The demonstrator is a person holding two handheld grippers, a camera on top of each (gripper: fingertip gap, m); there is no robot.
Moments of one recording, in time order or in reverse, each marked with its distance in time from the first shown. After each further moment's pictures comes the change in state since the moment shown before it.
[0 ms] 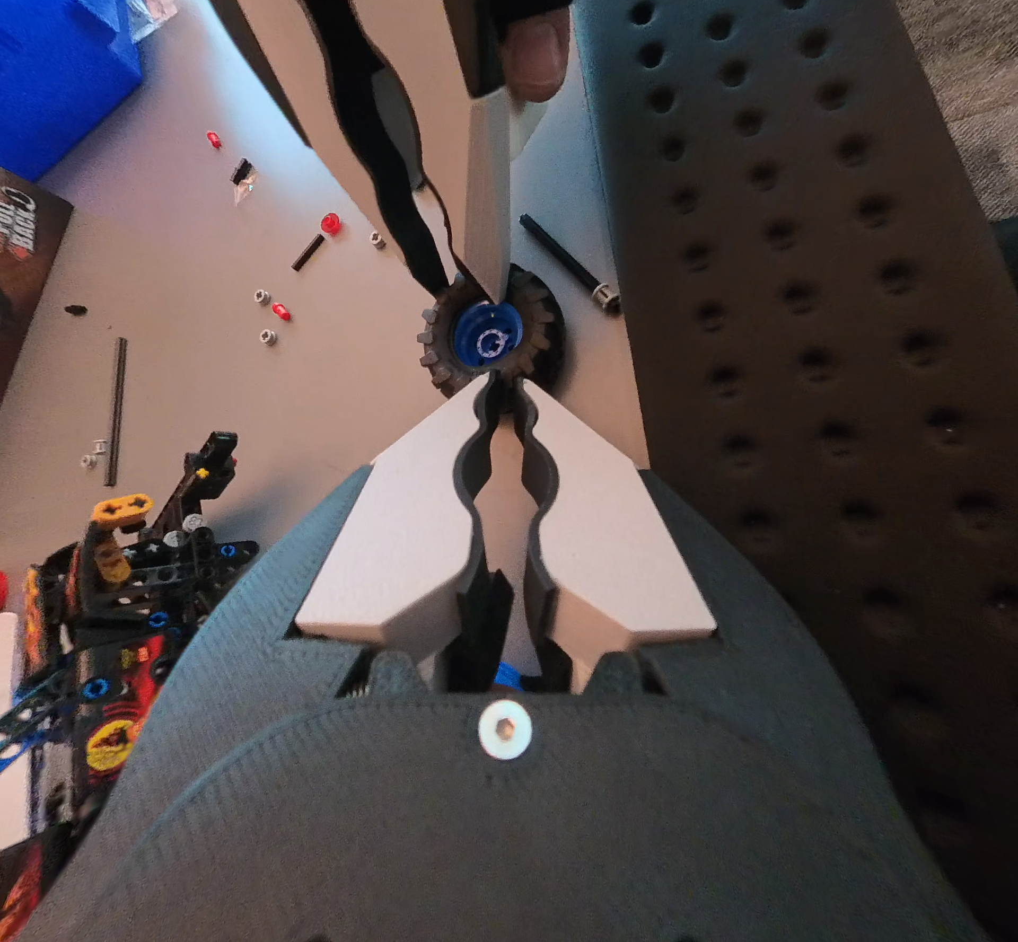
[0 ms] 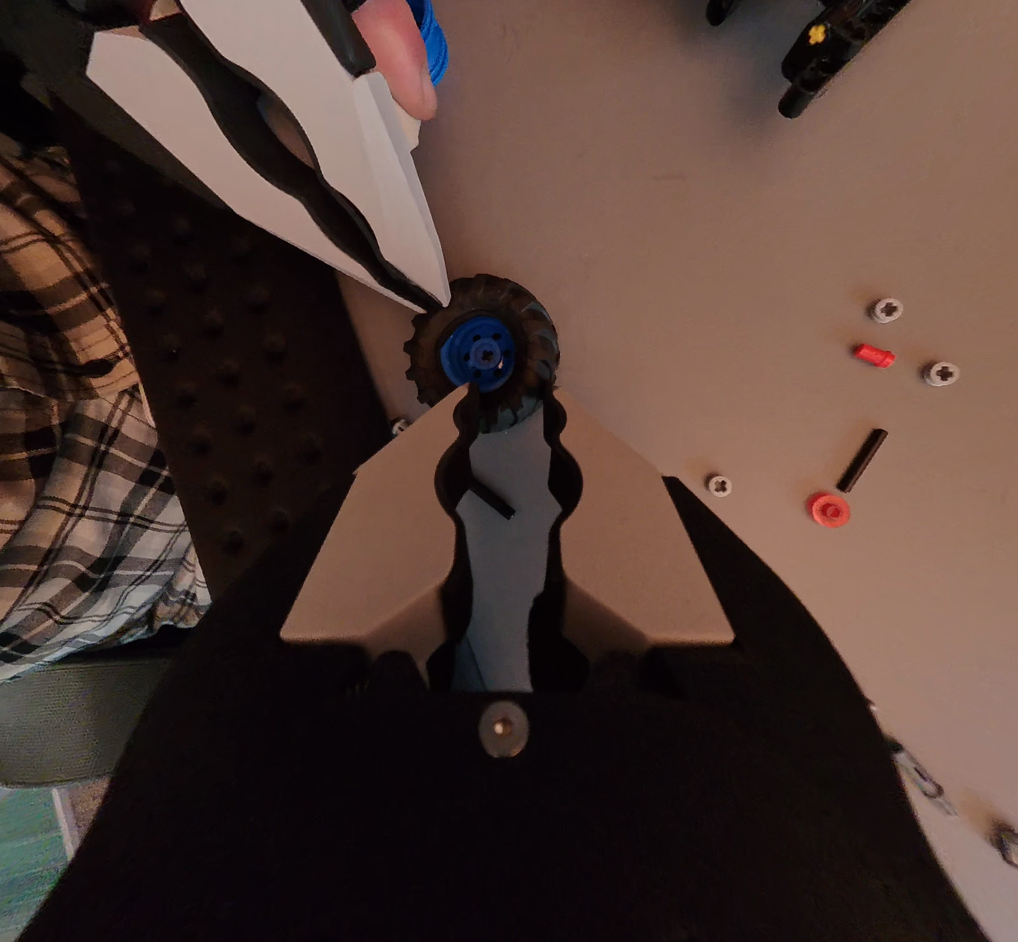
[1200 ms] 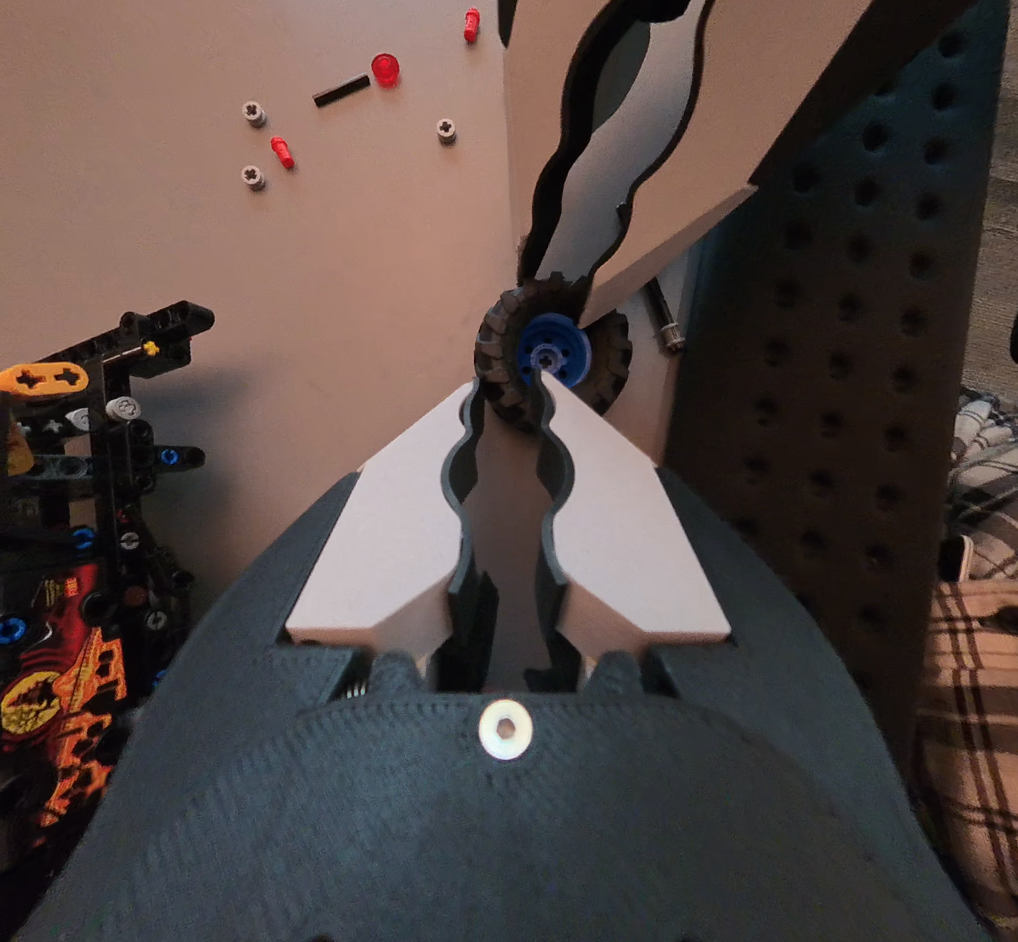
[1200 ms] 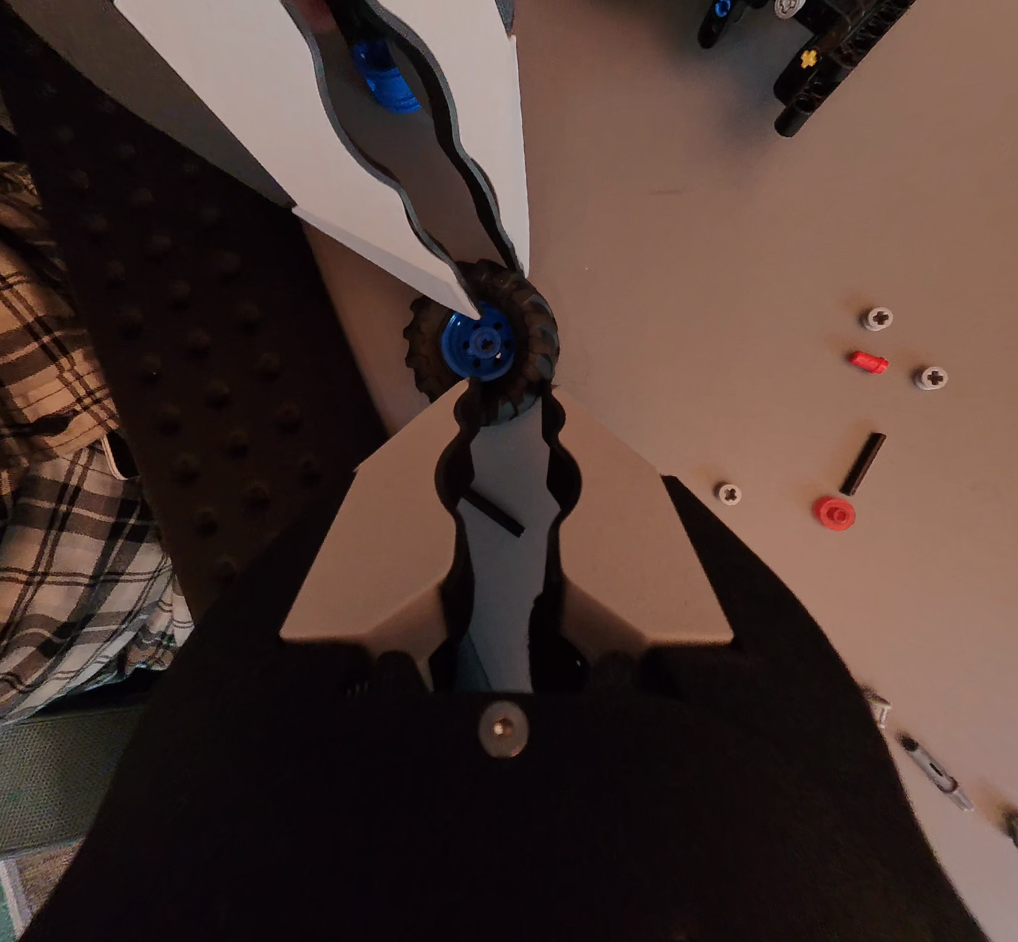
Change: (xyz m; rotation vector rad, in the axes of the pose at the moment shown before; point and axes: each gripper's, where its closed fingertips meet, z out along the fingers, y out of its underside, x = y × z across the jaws) left arm -0.019 0.012 0.005 -0.193 0.088 -0.462; right arm -0.004 -0.003 0.003 0.029 0.070 -0.001
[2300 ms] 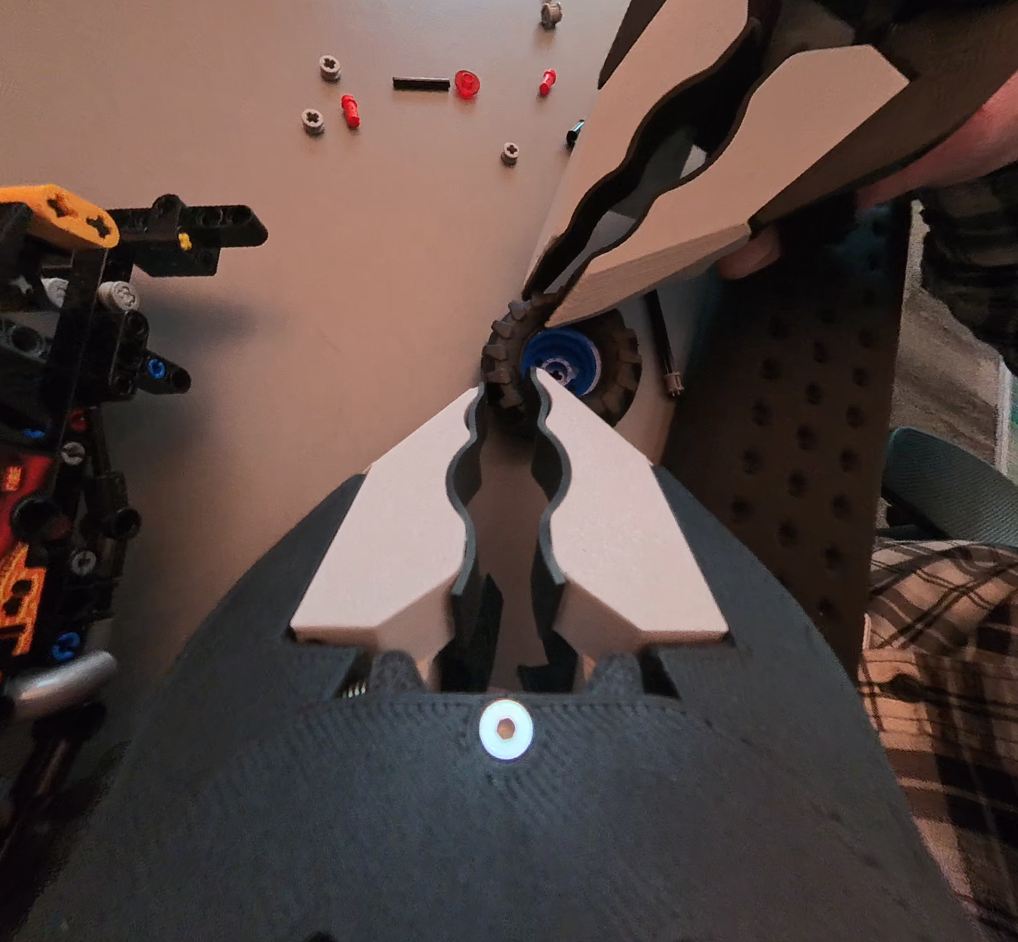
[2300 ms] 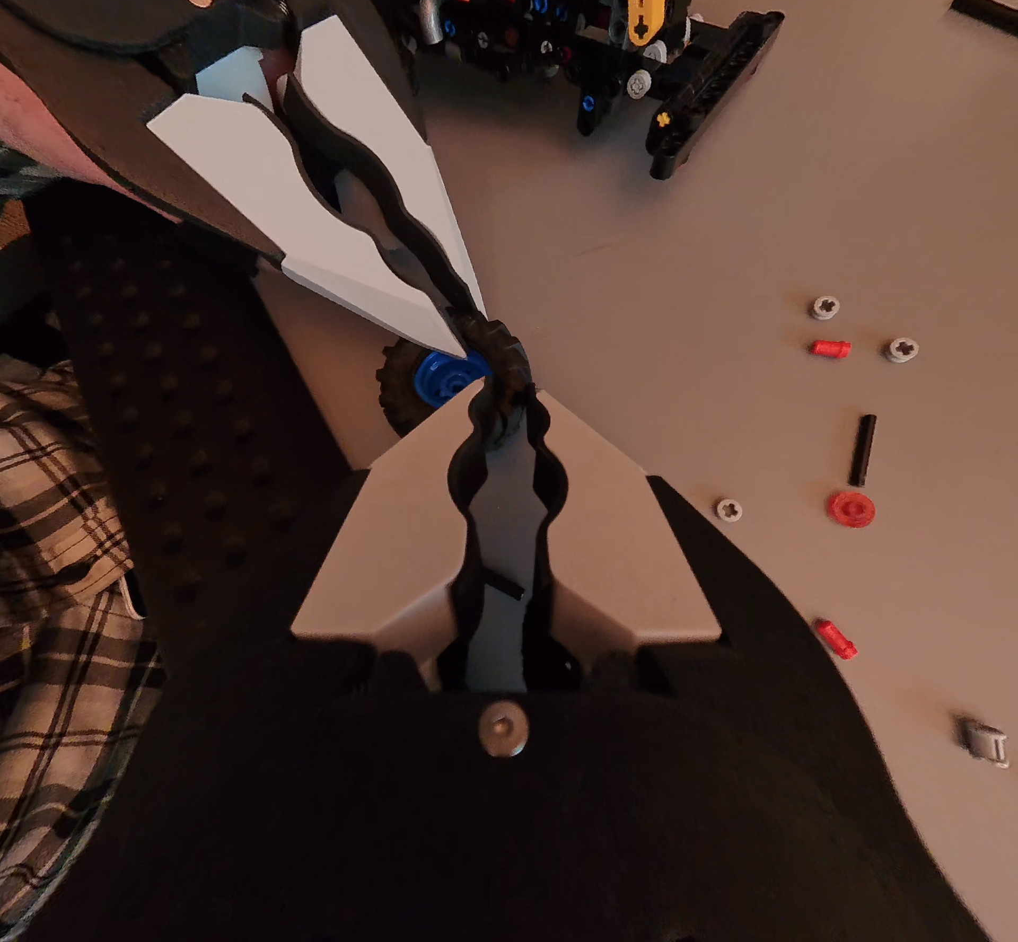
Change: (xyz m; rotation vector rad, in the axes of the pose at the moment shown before) left arm -0.010 0.002 0.000 0.155 0.080 -0.300; right arm 0.015 -0.019 0.004 0.231 0.031 0.203
